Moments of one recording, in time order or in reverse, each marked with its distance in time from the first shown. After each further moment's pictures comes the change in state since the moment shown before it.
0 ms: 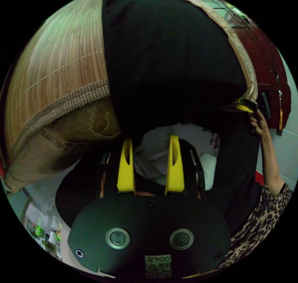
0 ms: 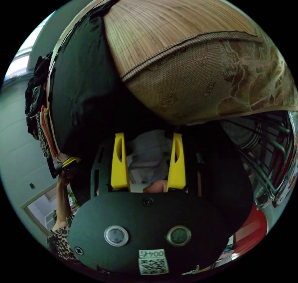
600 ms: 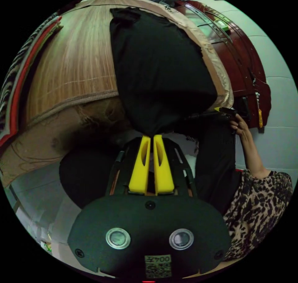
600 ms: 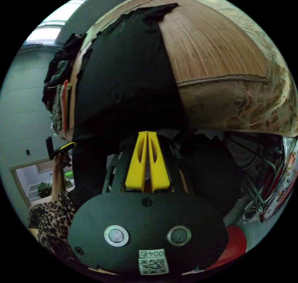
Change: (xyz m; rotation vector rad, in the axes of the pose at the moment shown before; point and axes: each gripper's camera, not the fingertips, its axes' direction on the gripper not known) left arm -0.008 0.120 -0.078 0.200 0.139 0.035; right arm -0.048 0.021 -0.054 0.055 -0.071 -0.257
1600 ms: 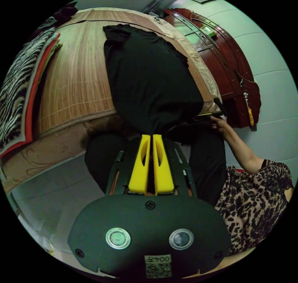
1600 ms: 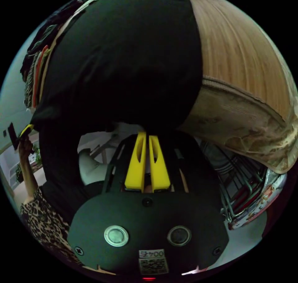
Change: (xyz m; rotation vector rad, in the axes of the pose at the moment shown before) left arm 0.031 0.072 -0.087 0.079 0.020 0.062; right arm -0.053 -0.015 0.010 -0.238 0.274 -0.144
